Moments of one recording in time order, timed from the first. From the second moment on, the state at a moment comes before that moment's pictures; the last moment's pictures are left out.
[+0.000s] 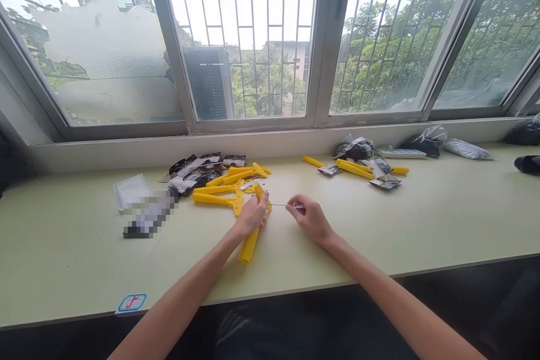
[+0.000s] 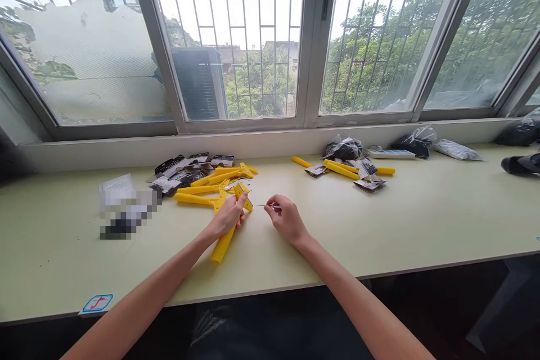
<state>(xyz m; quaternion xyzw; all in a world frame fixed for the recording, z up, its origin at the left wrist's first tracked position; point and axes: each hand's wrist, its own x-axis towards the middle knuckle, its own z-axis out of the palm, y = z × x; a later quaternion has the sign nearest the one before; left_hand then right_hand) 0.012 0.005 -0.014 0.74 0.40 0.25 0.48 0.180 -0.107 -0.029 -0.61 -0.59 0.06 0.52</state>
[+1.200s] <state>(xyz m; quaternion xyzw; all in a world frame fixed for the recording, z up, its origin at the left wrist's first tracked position) 0.013 0.001 -0.011 0.74 0.42 0.25 0.47 0.180 -0.105 -0.029 -0.64 -0.56 0.11 0.51</state>
